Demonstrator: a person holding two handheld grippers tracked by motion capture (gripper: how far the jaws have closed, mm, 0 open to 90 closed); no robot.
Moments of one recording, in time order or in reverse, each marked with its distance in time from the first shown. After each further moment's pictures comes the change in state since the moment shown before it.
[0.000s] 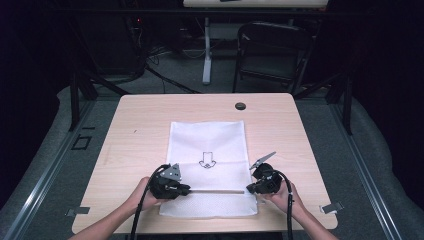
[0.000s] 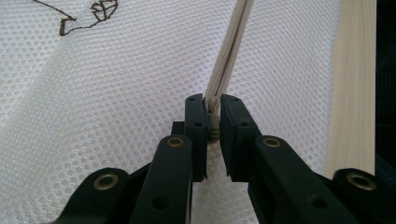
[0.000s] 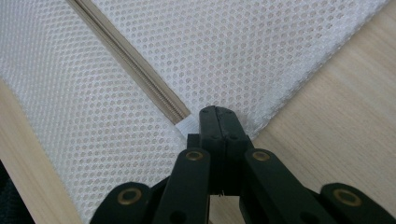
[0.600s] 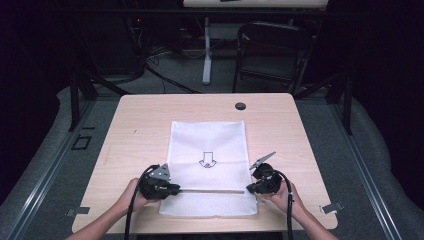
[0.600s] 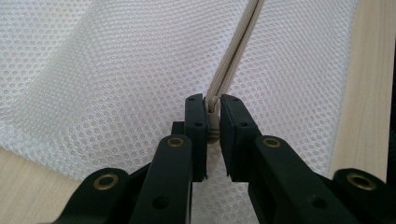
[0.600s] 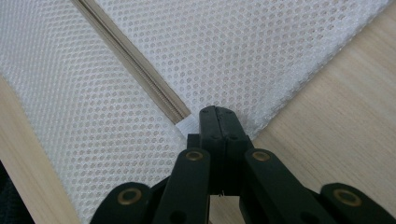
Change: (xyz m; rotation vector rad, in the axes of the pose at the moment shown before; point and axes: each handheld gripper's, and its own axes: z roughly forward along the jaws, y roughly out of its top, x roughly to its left) left arm 0.006 -0.022 -0.017 -0.003 0.044 -0.049; right arm 0.000 0.000 0.000 0.000 -0.007 0.002
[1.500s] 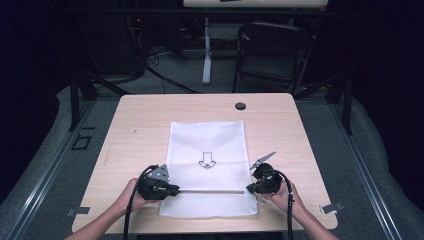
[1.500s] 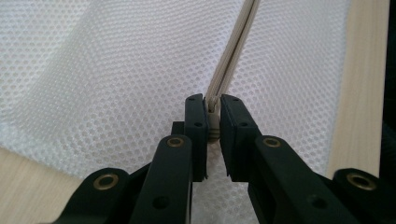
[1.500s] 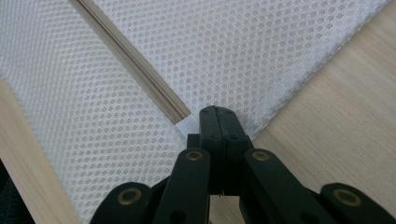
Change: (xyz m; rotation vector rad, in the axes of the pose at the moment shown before) left arm 0.001 -0.004 -0.003 -0.002 -0.019 0.001; right arm -0.001 0.000 -0.001 0.006 0.008 -0.014
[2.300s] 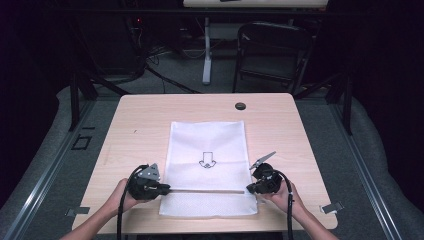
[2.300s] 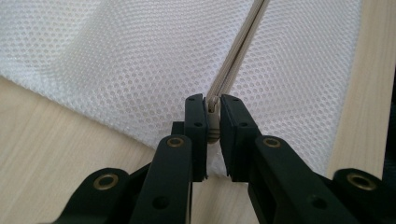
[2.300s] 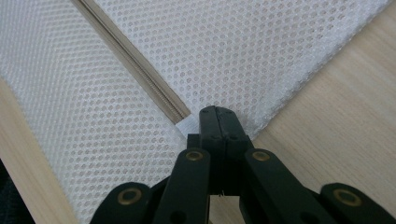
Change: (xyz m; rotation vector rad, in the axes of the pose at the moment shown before) left arm 0.007 -0.017 -0.019 0.015 0.039 -0.033; right arm 0.001 0.000 0.000 0.001 -0.008 0.005
